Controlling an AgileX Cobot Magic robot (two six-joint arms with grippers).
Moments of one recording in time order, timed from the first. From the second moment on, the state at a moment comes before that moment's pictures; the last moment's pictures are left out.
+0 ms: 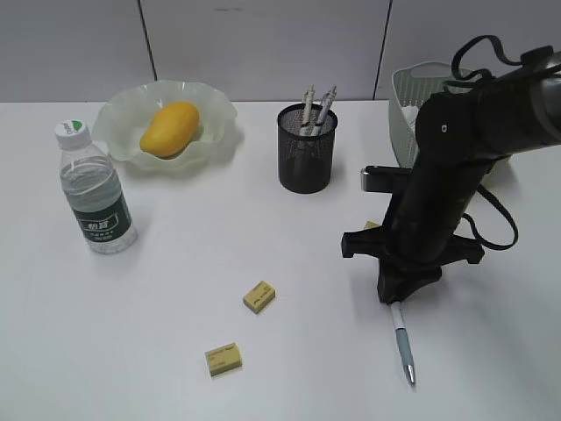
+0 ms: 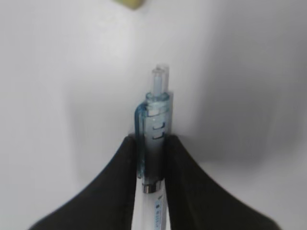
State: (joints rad) left arm -0.09 -0.01 -0.53 0.01 1.07 -0.08; right arm 0.45 2.02 -1.10 0.16 0.69 0.31
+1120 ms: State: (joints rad) left arm -0.09 -0.01 -0.53 0.01 1.07 -0.08; right arm 0.45 1.55 -1.02 0.19 0.03 0.08
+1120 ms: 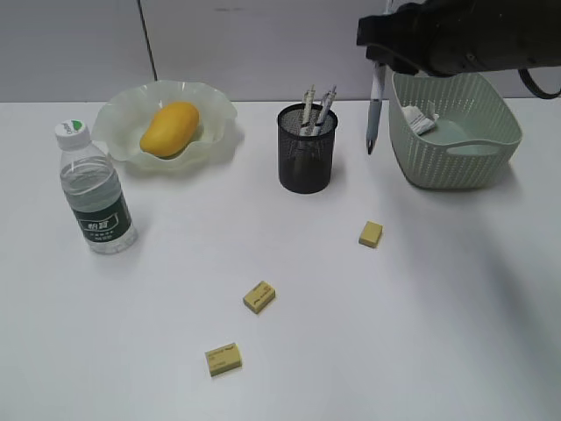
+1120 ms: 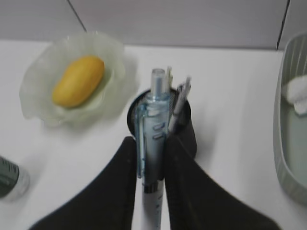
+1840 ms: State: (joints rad) left arm -0.09 -0.01 -0.53 0.01 1.07 -0.08; right arm 0.45 1.90 -1.23 -0.04 -0.38 0.08
